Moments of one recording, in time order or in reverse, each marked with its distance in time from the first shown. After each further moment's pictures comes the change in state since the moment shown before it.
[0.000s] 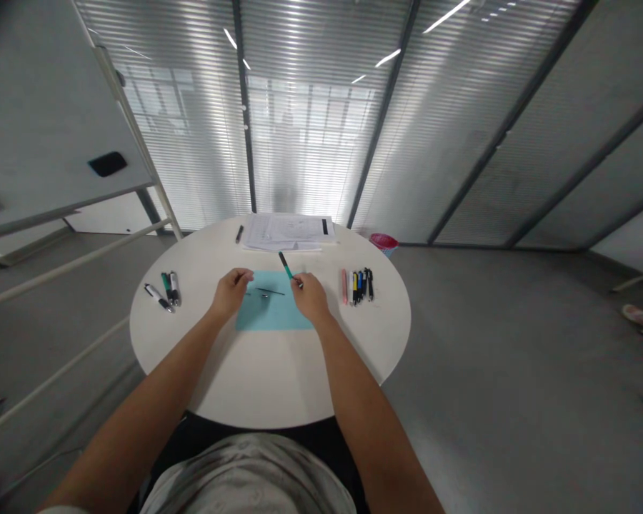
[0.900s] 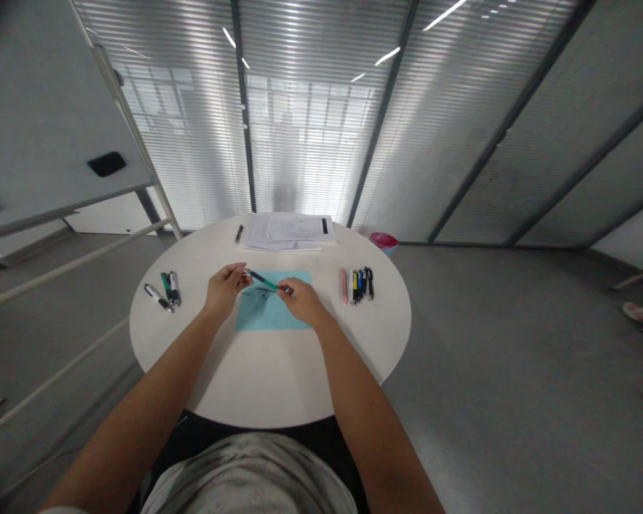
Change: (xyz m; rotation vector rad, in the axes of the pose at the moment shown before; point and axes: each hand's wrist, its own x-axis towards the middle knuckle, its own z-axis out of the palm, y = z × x) left_hand 0.001 0.009 0.003 -0.605 0.106 -0.198; right_hand -0.009 -0.012 -0.002 0.257 -0.225 -0.169
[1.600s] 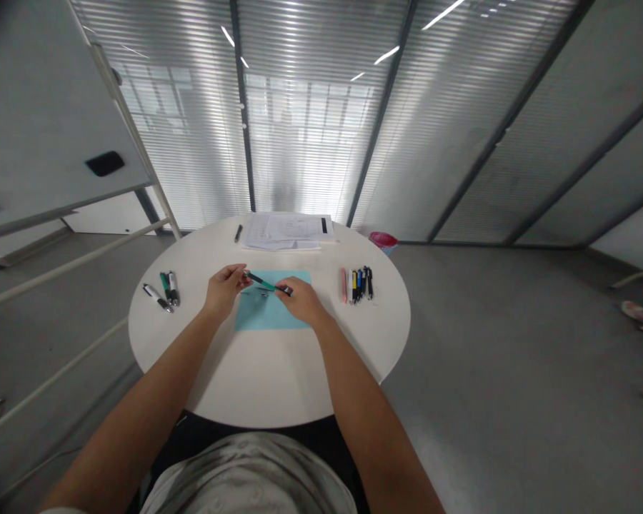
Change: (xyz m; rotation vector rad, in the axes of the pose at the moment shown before) left_hand -0.001 0.001 0.002 0.014 0.025 -0.029; right_hand 0.000 -0.003 -0.002 -0.031 0.007 -0.009
